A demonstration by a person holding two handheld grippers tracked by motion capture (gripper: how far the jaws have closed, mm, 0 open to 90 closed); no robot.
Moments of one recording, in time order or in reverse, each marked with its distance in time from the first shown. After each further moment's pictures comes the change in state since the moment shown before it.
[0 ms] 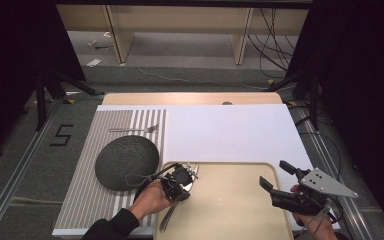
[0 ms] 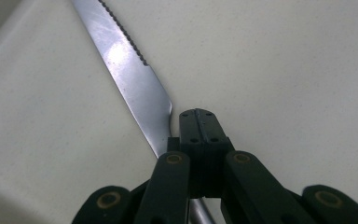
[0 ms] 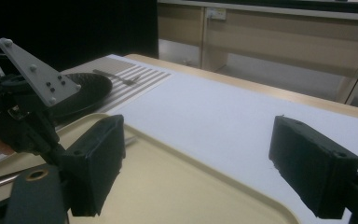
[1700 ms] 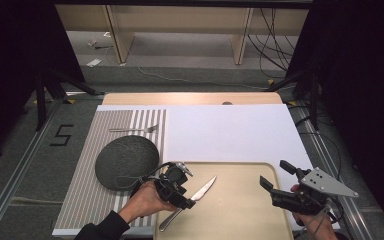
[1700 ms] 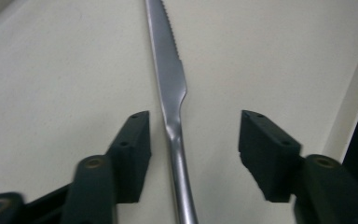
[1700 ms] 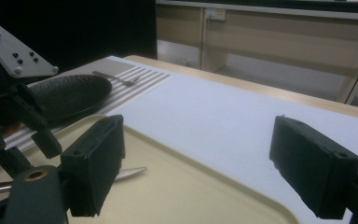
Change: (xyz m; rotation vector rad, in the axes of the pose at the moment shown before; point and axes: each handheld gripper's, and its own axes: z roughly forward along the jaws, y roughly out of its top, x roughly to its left) left arm -0.006 -0.007 -0.028 -0.098 -0.160 -0.037; right arm -0.001 0.000 0.000 -0.001 -0.001 0.010
